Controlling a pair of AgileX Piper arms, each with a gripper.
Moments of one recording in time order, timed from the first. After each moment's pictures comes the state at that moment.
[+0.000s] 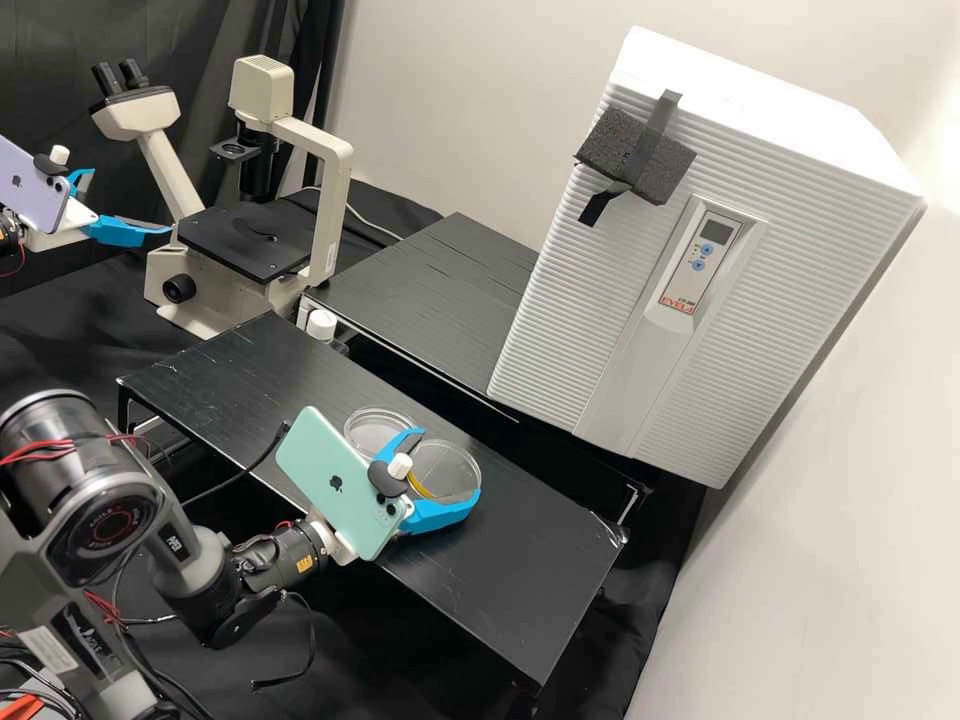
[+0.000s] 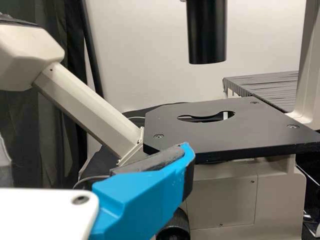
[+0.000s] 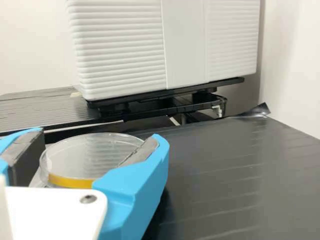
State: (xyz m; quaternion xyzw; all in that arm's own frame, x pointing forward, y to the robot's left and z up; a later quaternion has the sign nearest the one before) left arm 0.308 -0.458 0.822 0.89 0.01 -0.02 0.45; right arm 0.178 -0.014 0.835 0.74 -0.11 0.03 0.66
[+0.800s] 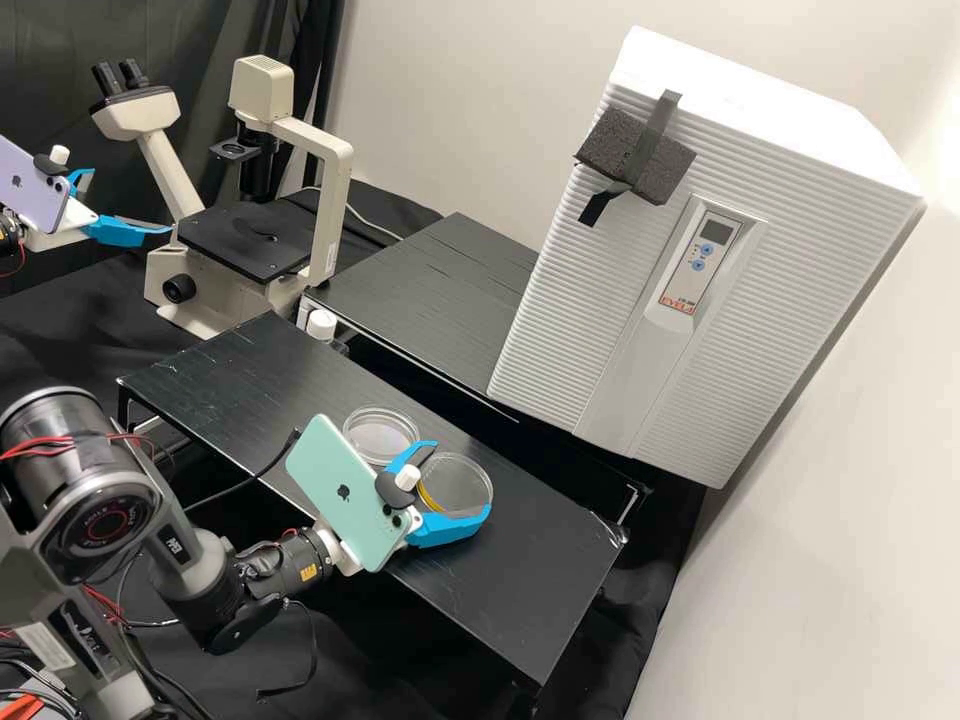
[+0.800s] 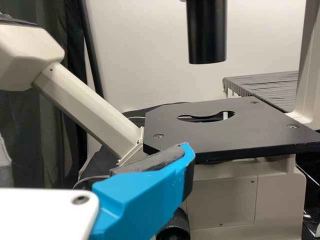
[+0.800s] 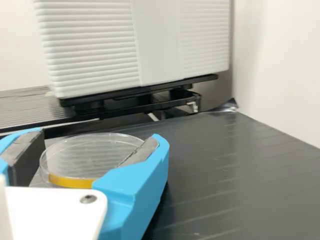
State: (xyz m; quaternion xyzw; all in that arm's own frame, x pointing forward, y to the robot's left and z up) left arm 0.308 -0.458 0.822 0.89 0.01 -0.02 0.45; right arm 0.174 -0.027 0.843 0.74 -0.15 0.03 0.66
